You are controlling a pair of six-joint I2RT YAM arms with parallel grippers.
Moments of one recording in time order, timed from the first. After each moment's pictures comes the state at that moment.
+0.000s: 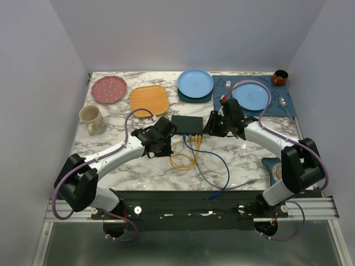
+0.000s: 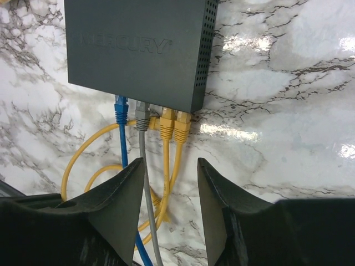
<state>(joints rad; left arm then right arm) -0.73 1.39 0.92 -0.58 -0.05 -0.78 0.45 1.56 0.98 -0.26 -0.19 0.61</state>
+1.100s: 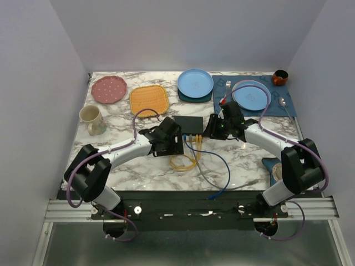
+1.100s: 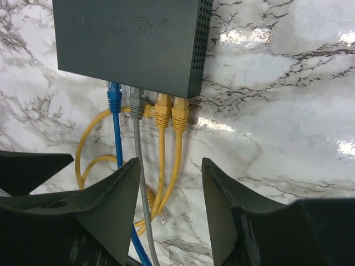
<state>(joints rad) -0.74 1.49 0.89 -0.43 -0.01 -0.76 0.45 1.55 0.94 -0.25 -0.21 0.58</state>
